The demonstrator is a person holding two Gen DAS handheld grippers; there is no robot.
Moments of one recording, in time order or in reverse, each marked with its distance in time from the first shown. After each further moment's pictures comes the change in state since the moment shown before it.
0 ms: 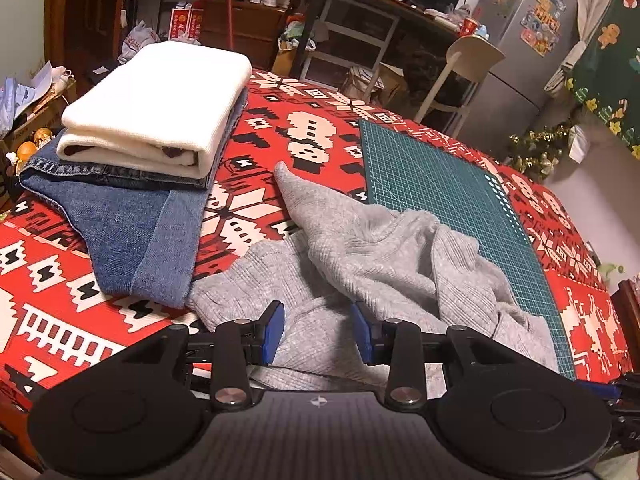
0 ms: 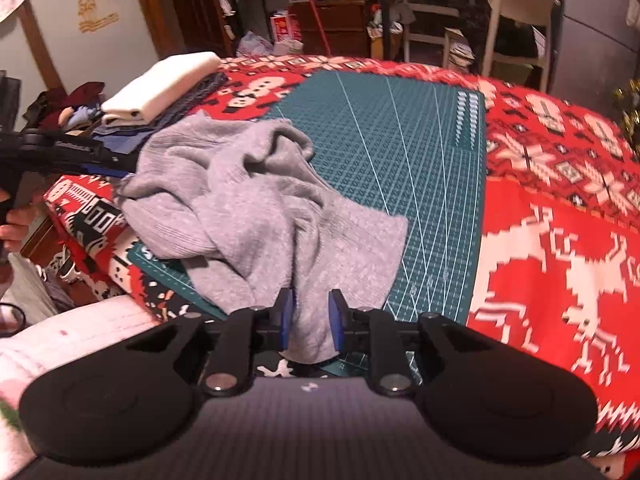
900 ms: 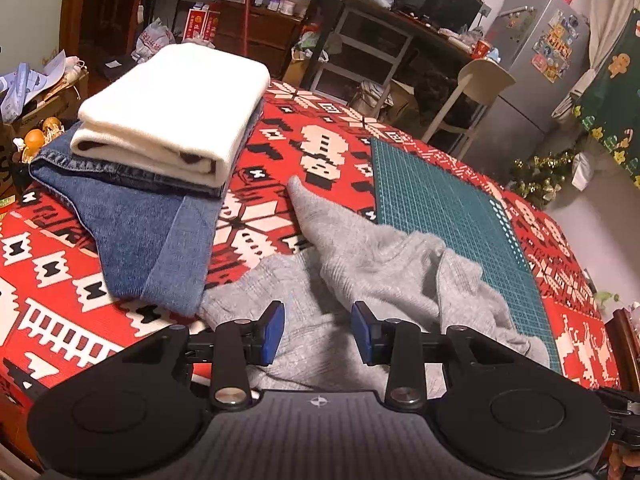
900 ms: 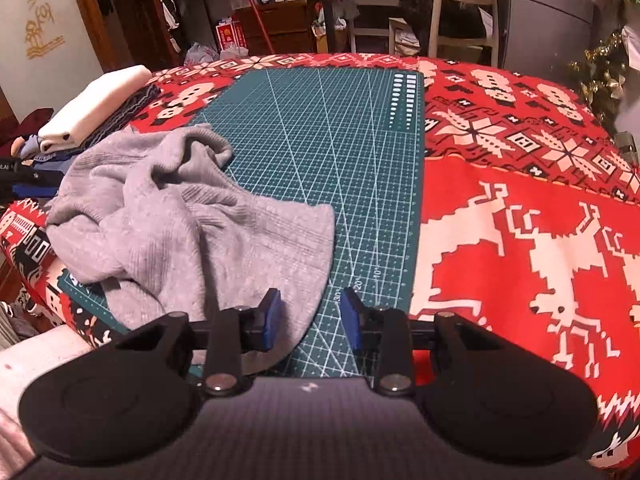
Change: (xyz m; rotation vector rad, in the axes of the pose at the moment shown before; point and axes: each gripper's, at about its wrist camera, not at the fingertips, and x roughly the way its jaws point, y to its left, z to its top) left arm -0.001 0.010 0.002 -0.065 -0.034 -0.006; right arm 0.031 -0.045 -0.008 0.121 -0.018 -0.113
